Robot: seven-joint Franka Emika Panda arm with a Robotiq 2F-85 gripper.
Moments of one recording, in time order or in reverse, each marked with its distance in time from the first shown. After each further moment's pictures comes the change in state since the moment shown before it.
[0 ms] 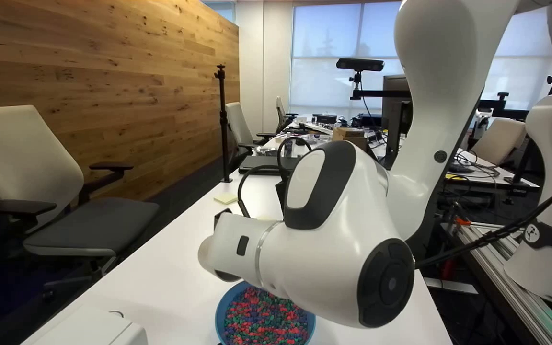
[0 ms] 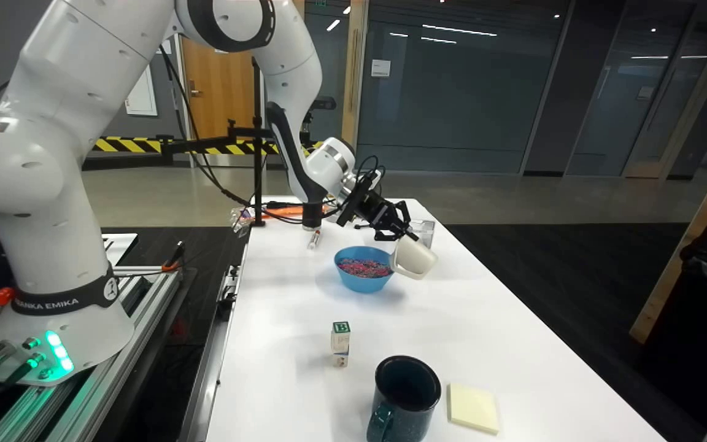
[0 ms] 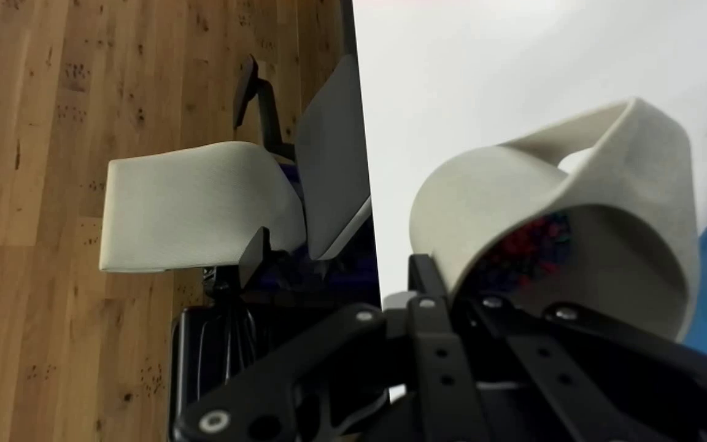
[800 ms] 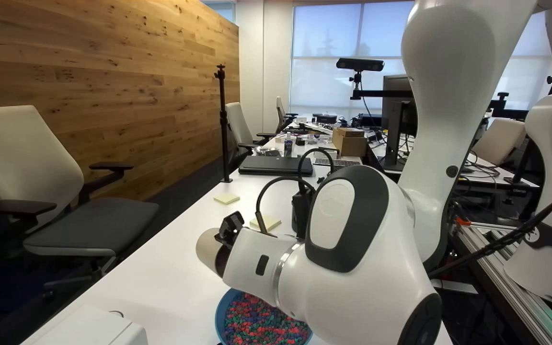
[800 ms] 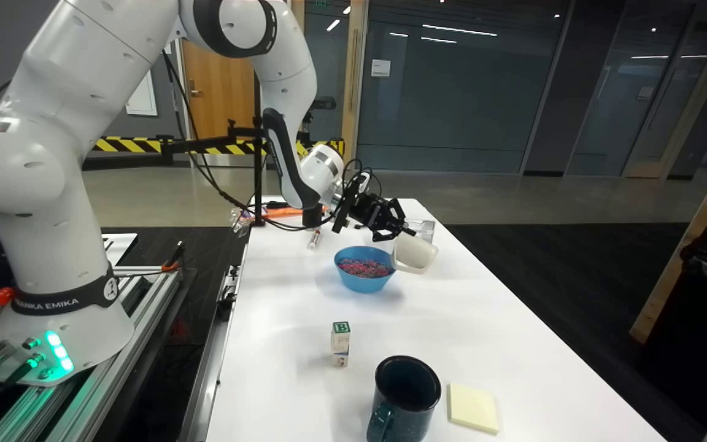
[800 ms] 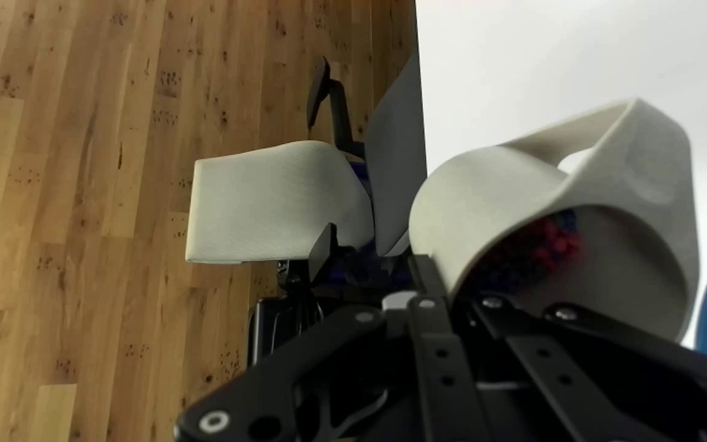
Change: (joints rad) arm 0.014 0.024 0.037 -0.040 -0.127 -0.158 0.143
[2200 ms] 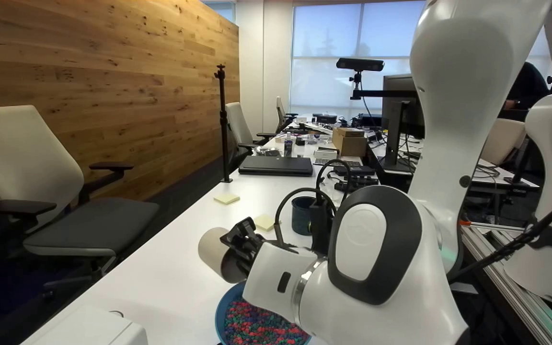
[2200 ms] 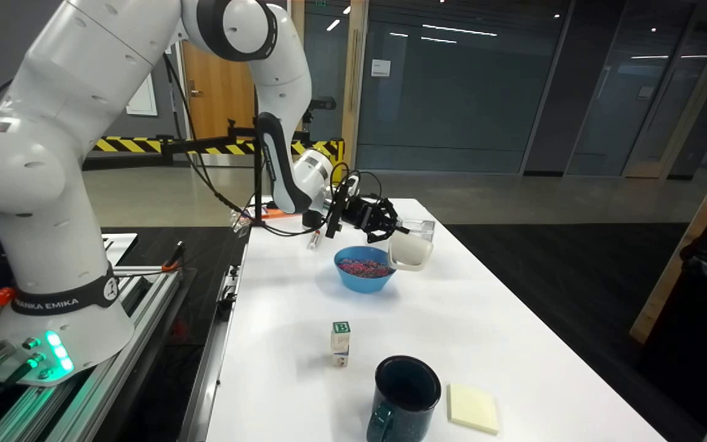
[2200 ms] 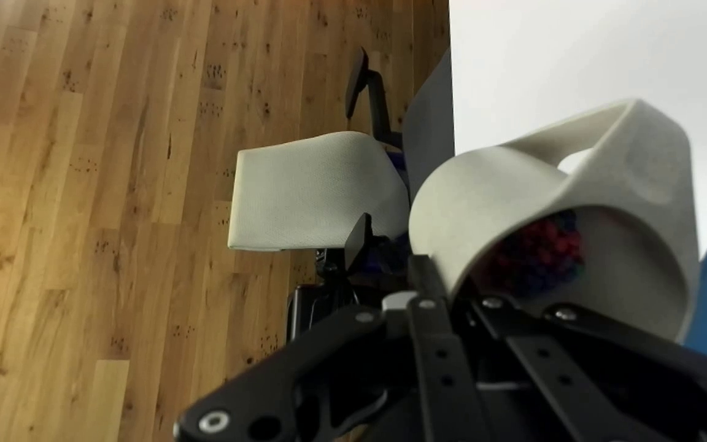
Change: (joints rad) arm 0.001 0.013 0.037 -0.050 -0.075 -0.106 0.085
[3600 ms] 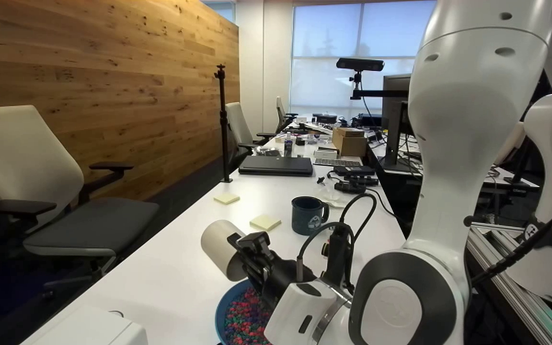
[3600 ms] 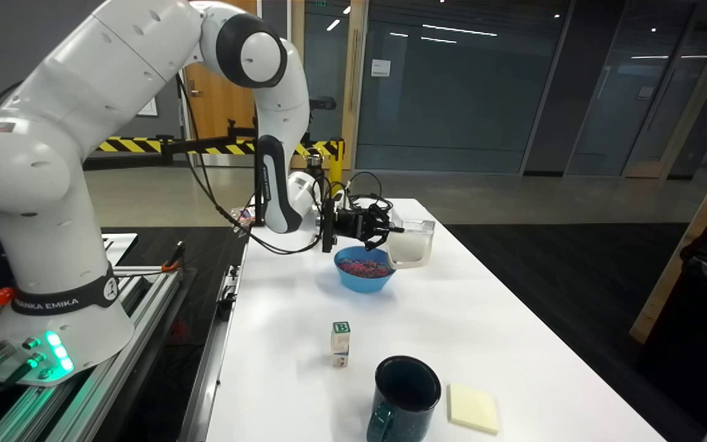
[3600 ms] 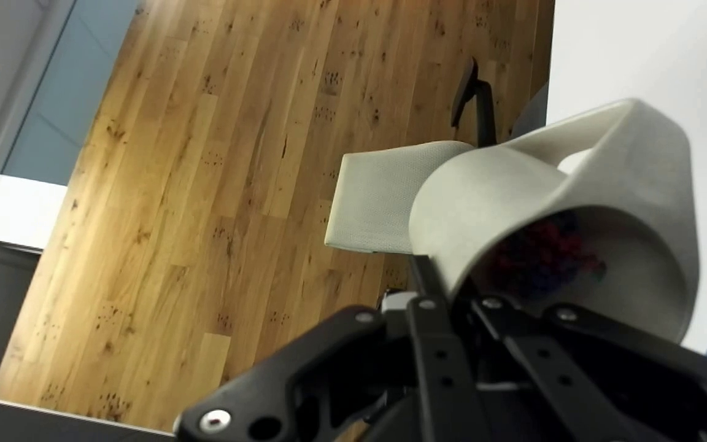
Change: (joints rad) arm 0.041 0.129 0.008 0.000 -0.128 -0.297 0.094
